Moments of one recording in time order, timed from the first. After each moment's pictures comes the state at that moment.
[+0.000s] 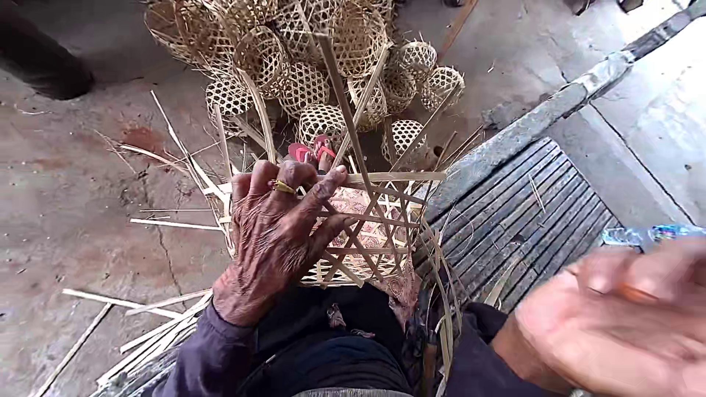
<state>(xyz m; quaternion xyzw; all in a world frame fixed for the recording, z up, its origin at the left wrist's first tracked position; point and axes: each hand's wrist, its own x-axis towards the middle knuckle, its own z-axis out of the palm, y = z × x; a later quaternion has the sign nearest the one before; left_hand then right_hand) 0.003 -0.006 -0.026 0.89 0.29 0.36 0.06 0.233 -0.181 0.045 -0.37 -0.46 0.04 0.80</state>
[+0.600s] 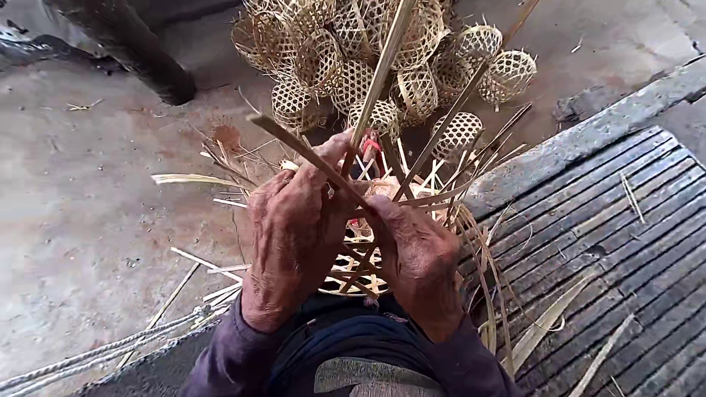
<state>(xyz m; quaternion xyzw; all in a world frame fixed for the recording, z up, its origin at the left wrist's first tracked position) -0.016 -0.052 0.030 0.82 0.39 0.40 0.13 0.129 -0.122 -0.012 -0.60 -0.67 -0.05 0.44</state>
